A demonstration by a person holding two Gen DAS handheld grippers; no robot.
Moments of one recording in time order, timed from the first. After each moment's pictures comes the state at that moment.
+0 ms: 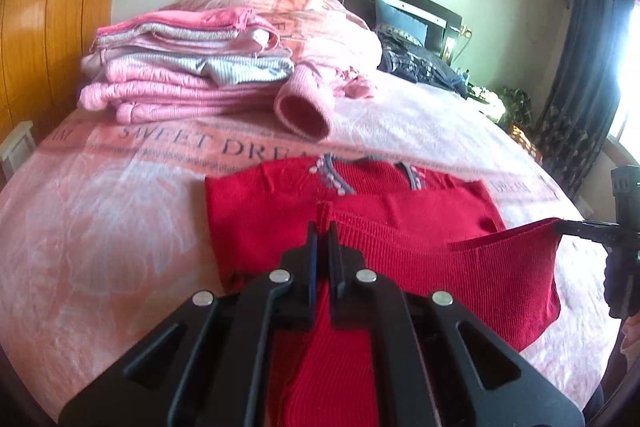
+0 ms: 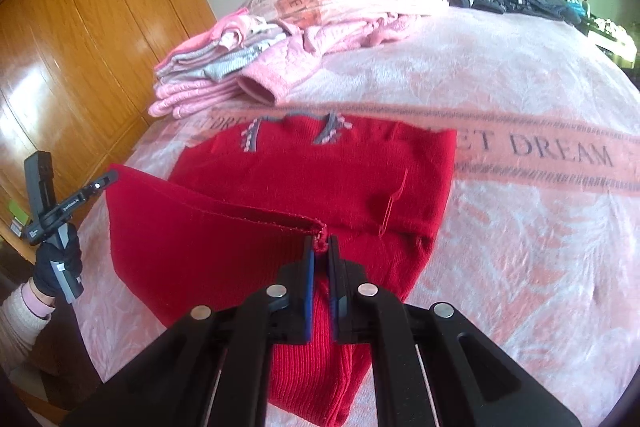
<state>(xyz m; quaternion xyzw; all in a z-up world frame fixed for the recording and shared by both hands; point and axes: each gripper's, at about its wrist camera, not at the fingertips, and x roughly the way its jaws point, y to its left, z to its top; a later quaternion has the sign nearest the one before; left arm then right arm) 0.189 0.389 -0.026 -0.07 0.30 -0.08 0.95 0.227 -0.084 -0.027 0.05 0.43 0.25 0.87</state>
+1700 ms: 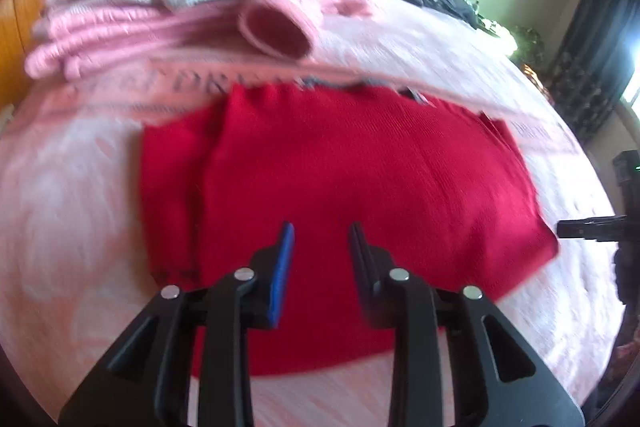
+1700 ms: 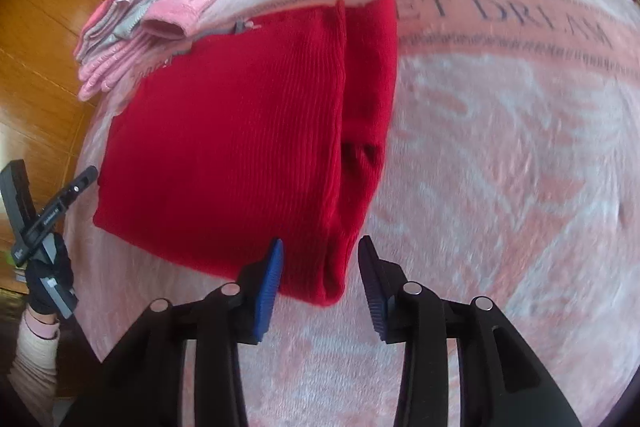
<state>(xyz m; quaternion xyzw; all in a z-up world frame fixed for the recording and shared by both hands) 0.251 0.342 -0.085 -0.05 0.44 -0.10 0.89 0.268 -0.116 -0.115 0.11 0.61 0.17 0.76</state>
